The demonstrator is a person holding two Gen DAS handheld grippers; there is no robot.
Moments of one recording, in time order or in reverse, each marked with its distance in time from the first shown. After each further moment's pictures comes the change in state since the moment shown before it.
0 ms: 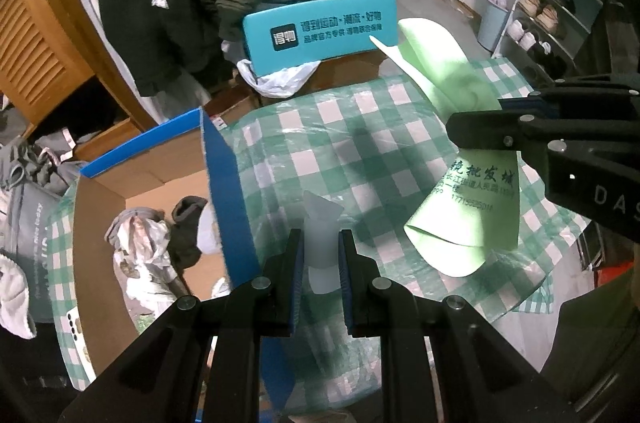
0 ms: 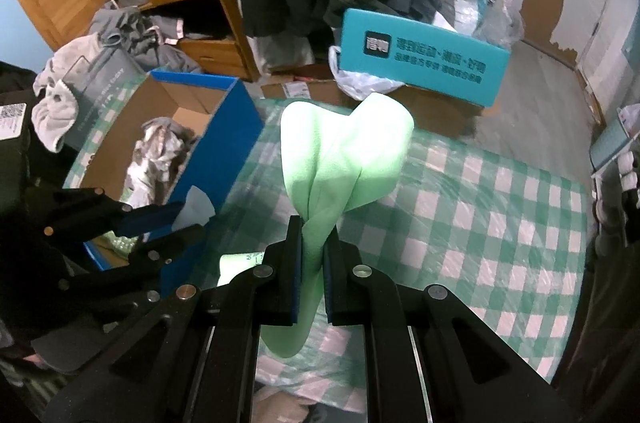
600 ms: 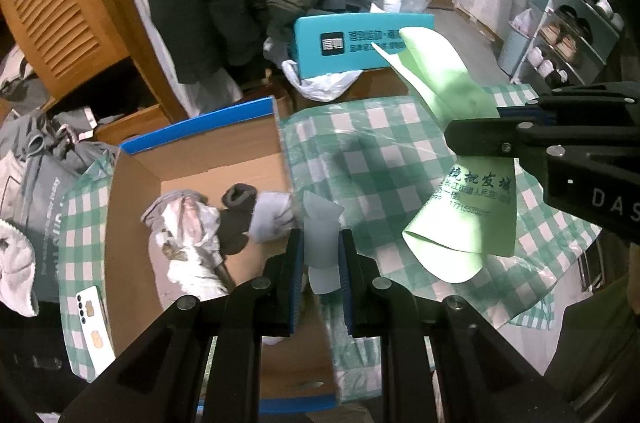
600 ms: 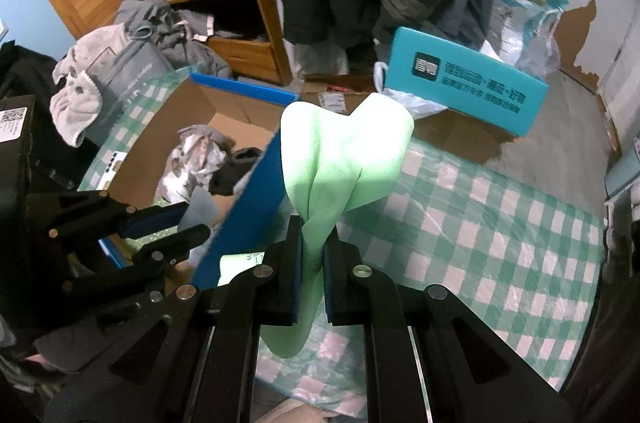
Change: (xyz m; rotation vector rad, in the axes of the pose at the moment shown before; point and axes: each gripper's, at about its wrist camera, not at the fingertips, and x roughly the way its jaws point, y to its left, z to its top) left arm -0.019 0.061 -0.017 -0.090 -0.036 0.027; right arm 0.011 0.058 0.028 -0.074 -0.006 0.052
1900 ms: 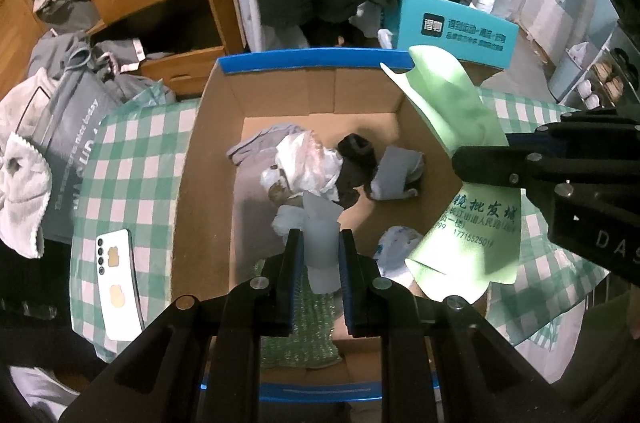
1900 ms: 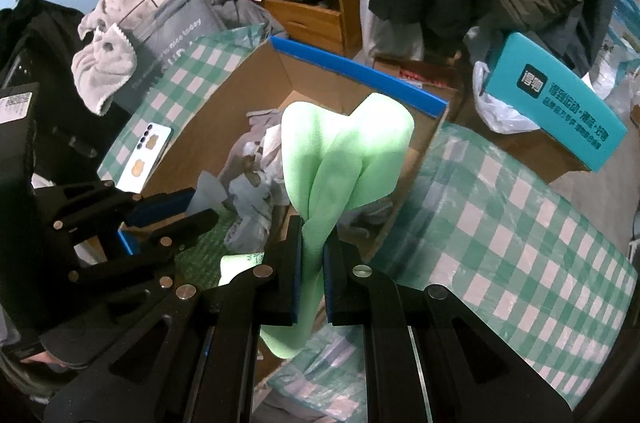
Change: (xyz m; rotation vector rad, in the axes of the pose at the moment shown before) left arm 0.023 0.118 -0.042 -0.192 0.081 0.065; right arm 0.083 0.102 0.037 -0.117 0.128 0.109
